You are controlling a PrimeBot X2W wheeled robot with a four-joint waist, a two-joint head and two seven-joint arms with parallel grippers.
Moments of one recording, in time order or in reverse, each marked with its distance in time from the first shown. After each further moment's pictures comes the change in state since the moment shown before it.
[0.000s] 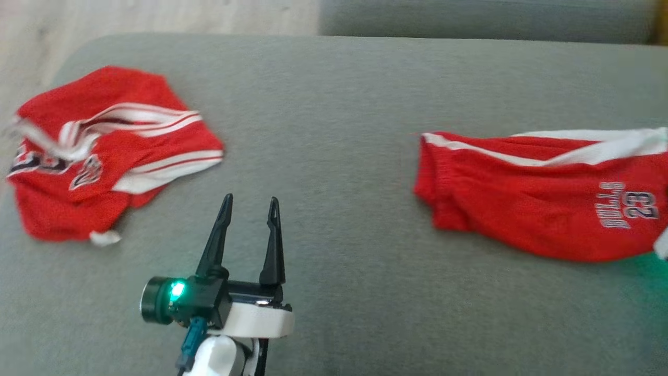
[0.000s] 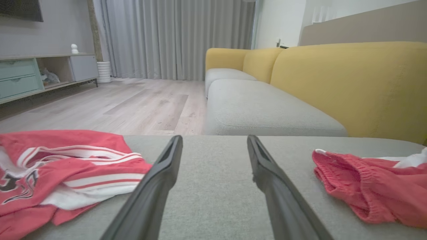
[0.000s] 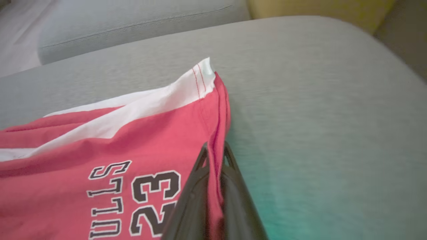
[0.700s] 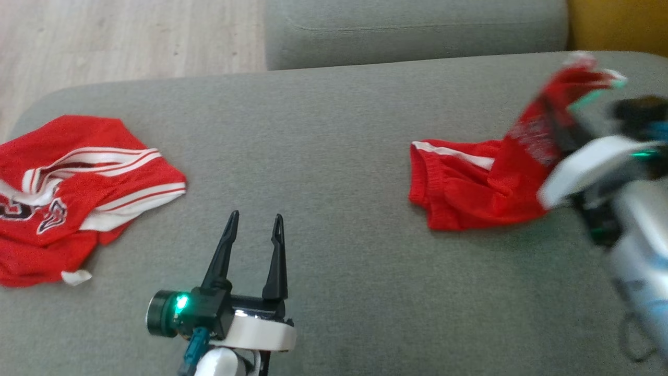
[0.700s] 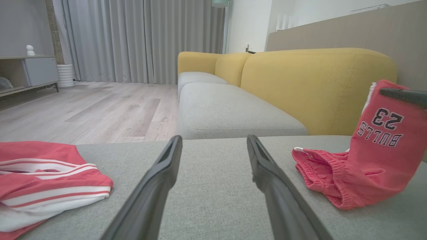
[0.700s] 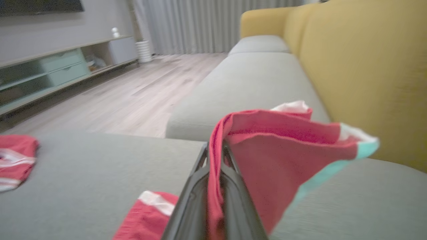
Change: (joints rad) left arm 0.041 -0.024 0.030 0.036 0.024 -0.055 0.000; right arm -0.063 0.127 0.115 -0.418 -0.184 0.000 -0.064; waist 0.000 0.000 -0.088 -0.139
